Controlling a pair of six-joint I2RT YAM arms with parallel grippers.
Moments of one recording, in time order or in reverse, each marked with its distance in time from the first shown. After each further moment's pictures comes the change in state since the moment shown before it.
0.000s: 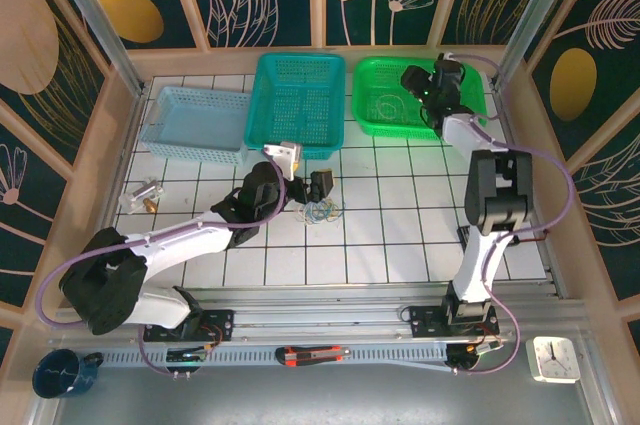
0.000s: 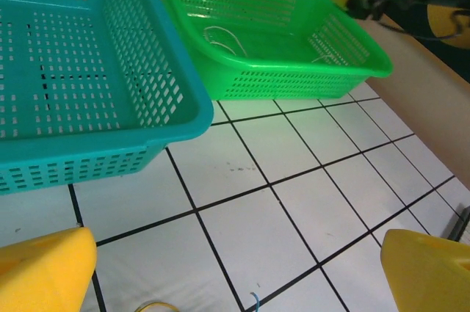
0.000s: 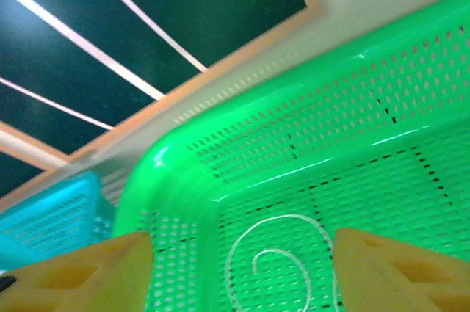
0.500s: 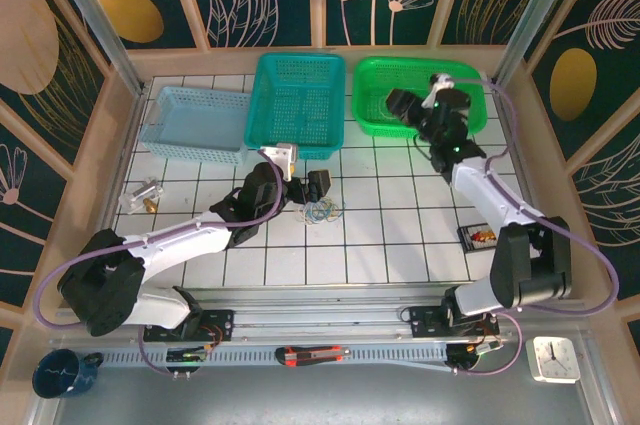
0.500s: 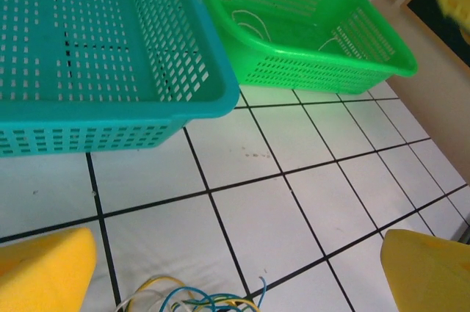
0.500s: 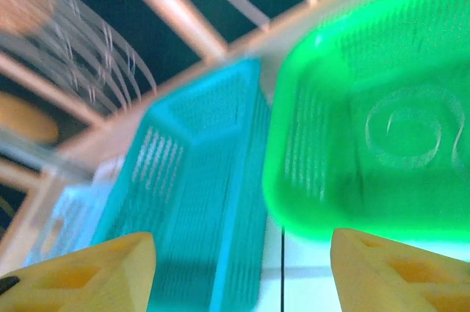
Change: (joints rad) left arm 0.002 -0.009 0.004 -0.080 -0.027 -0.086; right arm 0.166 -0.506 -0.462 -0.009 -0.143 0.054
